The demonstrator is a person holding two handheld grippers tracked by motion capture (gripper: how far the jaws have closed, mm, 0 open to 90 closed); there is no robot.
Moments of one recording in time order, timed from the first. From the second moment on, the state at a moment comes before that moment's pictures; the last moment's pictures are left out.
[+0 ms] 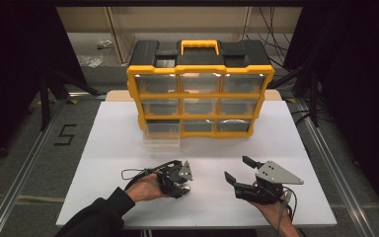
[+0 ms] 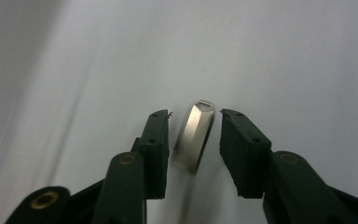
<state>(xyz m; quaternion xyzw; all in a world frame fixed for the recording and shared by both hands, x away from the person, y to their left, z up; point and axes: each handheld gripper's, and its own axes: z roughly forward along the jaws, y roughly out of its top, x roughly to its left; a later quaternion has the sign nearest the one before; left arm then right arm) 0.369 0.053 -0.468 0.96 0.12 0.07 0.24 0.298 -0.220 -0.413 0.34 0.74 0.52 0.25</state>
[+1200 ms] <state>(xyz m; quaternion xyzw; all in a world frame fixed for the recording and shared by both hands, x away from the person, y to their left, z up) 0.374 0.079 -0.436 0.92 0.15 0.13 0.33 0.298 -0.219 -0.413 0.34 0.74 0.52 0.25</state>
